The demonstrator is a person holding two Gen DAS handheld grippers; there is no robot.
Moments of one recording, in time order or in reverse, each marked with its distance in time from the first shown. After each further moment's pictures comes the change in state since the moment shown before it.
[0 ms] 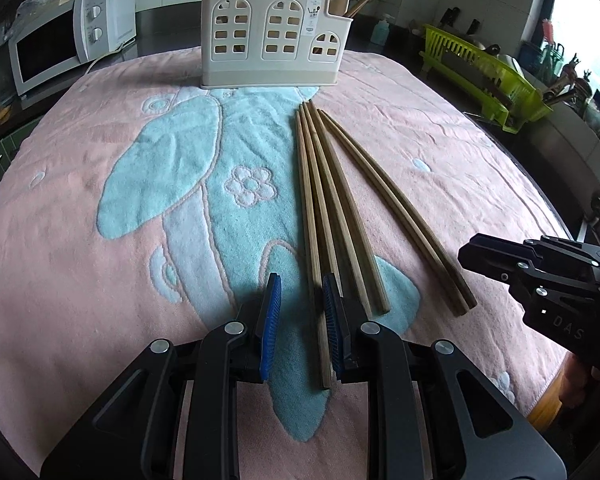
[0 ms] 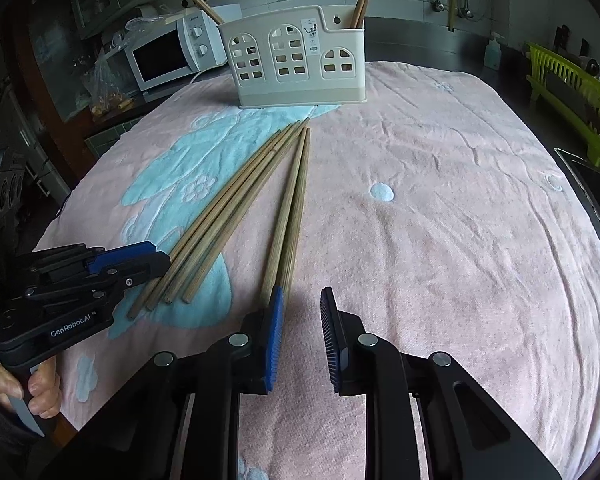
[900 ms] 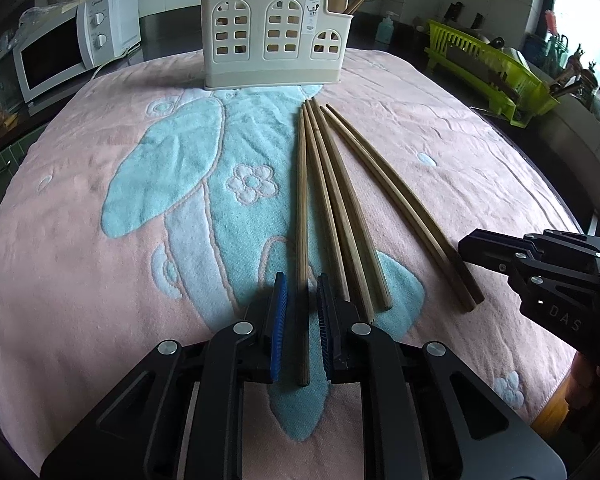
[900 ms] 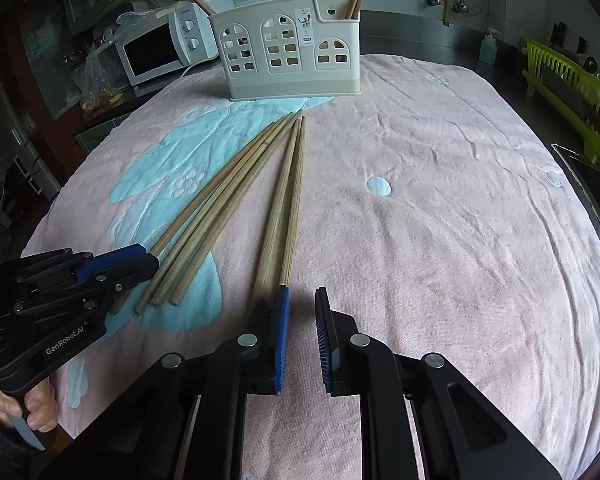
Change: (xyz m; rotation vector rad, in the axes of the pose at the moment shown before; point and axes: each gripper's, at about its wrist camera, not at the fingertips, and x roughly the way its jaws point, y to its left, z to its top) left arm 0.001 -0.007 -0.002 0.018 -0.001 0.049; right arm 0.005 0.001 0.002 0.013 0.015 -0.026
